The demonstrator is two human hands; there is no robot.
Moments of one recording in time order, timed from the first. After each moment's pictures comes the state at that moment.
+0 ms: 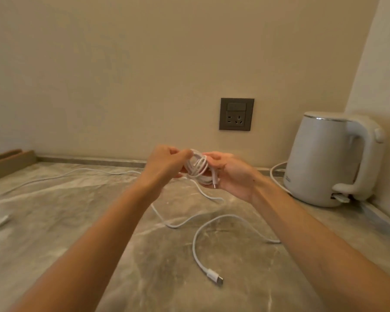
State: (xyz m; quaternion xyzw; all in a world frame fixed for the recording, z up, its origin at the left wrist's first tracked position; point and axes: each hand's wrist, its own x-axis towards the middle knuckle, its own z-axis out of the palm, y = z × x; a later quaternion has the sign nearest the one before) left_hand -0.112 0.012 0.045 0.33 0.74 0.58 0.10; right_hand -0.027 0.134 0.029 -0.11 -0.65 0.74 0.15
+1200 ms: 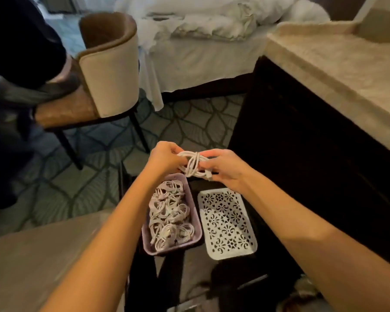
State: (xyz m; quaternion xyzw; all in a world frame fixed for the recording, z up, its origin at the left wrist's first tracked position) left_hand -0.075 -0.595 -0.213 -0.26 0.82 0.51 -0.02; right_hand -0.122 -0.452 -0.200 0.03 -0.70 0.61 -0.36
